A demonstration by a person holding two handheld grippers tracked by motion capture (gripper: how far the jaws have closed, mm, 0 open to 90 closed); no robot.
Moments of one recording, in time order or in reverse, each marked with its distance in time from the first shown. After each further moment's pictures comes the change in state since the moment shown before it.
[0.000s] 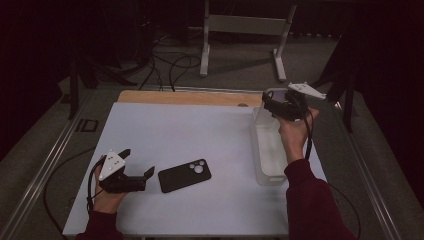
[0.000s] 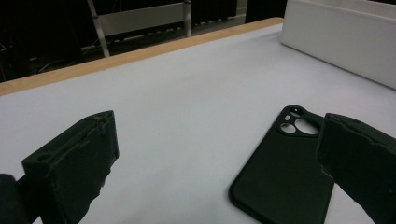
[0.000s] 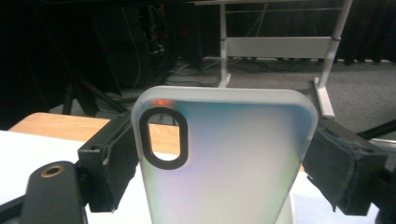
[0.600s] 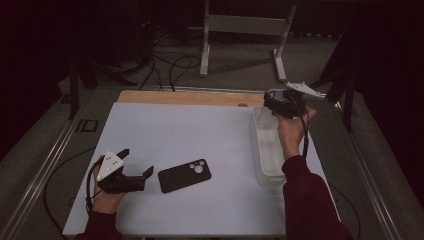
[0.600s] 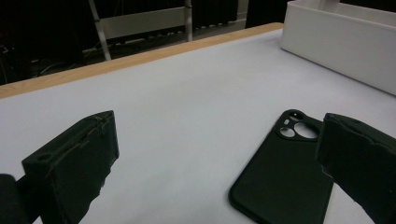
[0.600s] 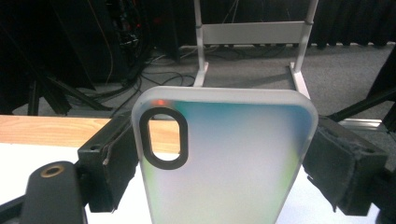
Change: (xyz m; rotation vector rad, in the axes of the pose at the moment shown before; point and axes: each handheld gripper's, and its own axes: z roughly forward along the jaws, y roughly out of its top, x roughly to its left) left arm 0.000 0.001 -0.003 -0.015 0.001 -0.007; right arm -0.012 -0.010 0.028 0.046 -0.101 0.030
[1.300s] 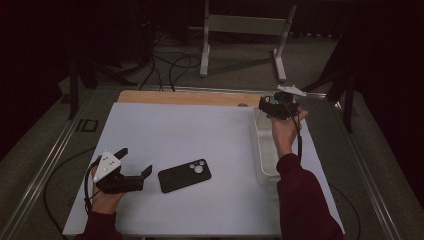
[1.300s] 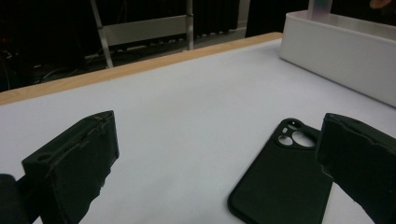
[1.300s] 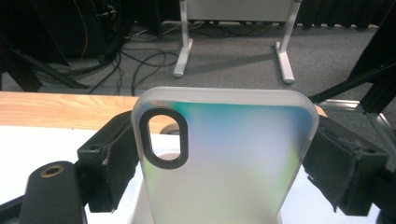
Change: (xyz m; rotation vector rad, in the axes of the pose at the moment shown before) left arm 0.001 0.002 -0.006 -0.036 0.005 -0.016; right arm 0.003 -0.019 0.034 0.099 -0.075 -0.041
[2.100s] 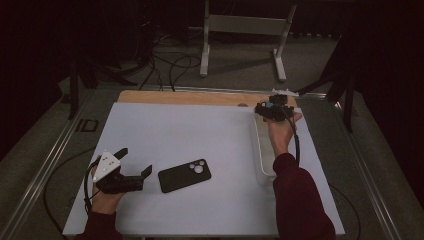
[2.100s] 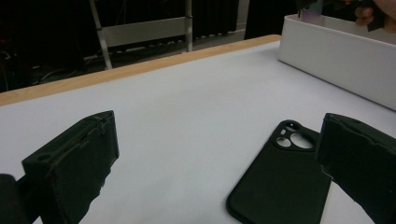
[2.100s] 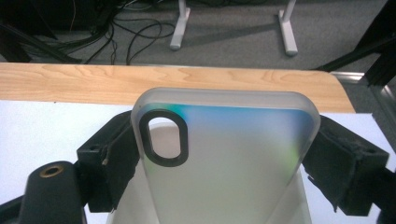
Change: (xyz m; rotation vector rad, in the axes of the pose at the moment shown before) left arm 0.000 0.000 0.000 -0.003 -0.003 -0.002; right arm 0.003 -0.014 0.025 0.109 -0.011 0.005
